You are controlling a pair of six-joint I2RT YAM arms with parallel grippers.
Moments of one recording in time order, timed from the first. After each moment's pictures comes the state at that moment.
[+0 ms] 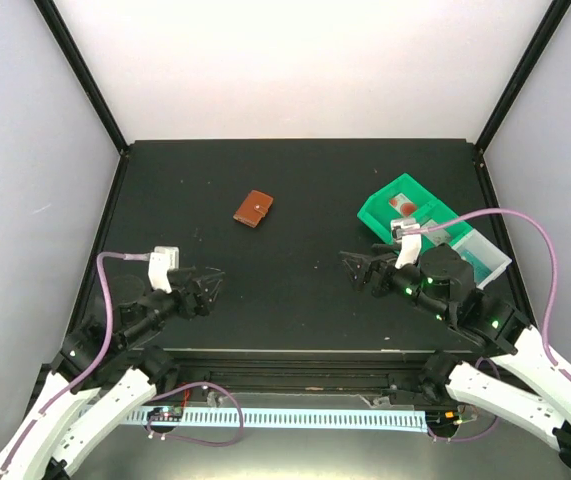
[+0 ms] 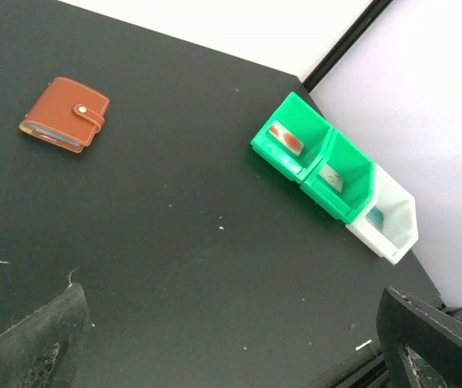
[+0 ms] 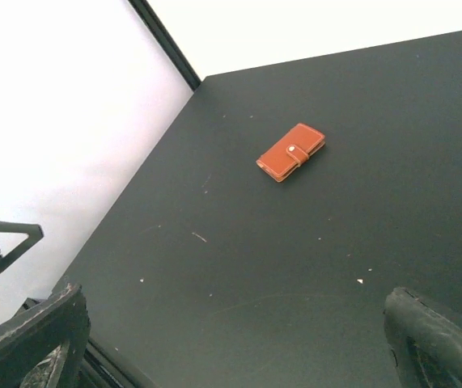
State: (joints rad) left arm -0.60 0.33 0.73 -0.74 0.07 -0.59; right arm 0.86 0.66 0.88 -0.56 0.11 0.58
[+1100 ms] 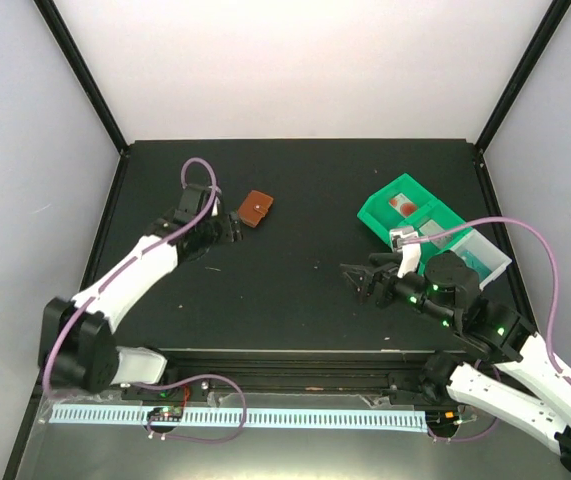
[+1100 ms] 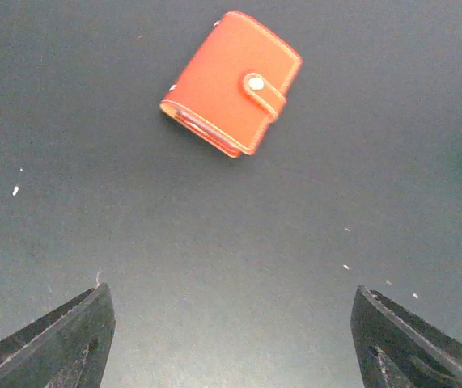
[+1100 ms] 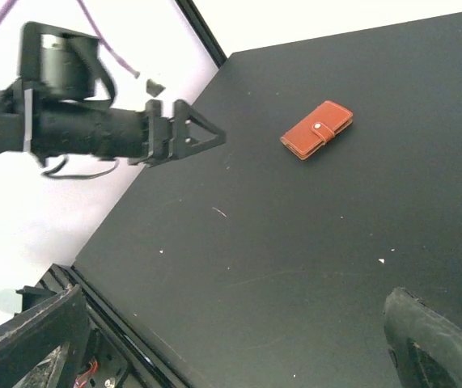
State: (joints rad) left arm -0.40 1.26 0.95 -0.51 -0.04 -0.53; right arm 0.86 0.60 0.84 -0.58 0.01 0.56
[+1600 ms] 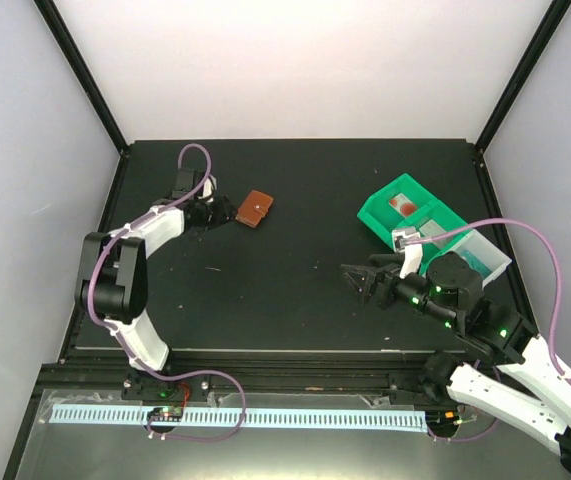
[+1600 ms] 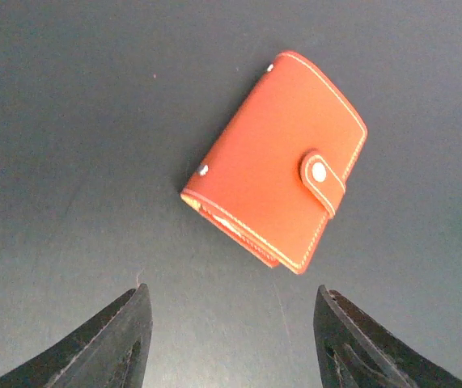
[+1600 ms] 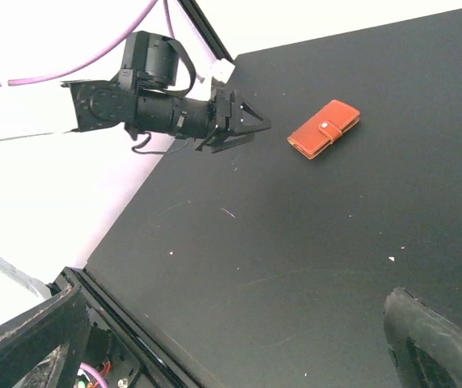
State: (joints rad) left arm -0.15 1.72 1.09 -0.29 0.25 -0.51; right arm 0.86 0.58 0.84 -0.58 0.00 0.59
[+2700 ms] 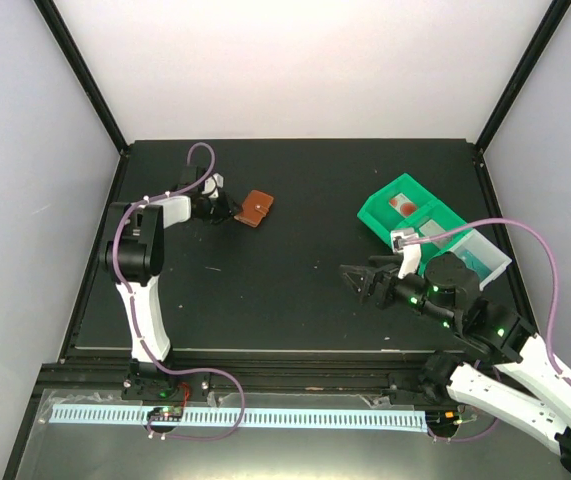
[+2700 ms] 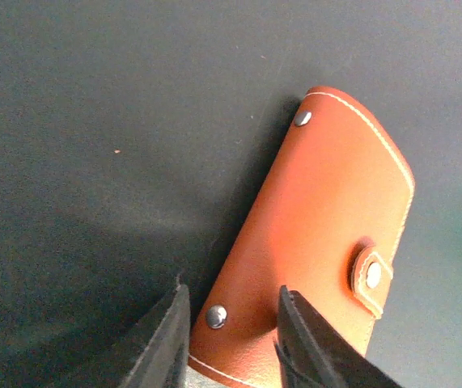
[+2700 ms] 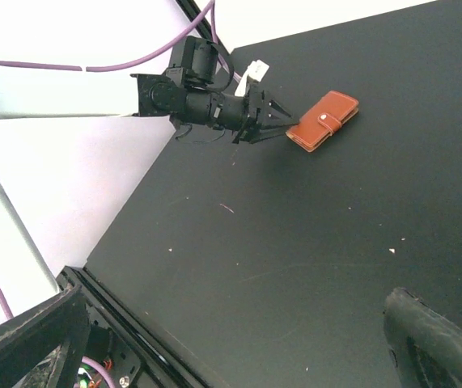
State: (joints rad) left arm -0.08 2.08 1.30 -0.18 0.49 -0.49; right arm 0.86 0.59 0.83 -0.58 0.00 0.61
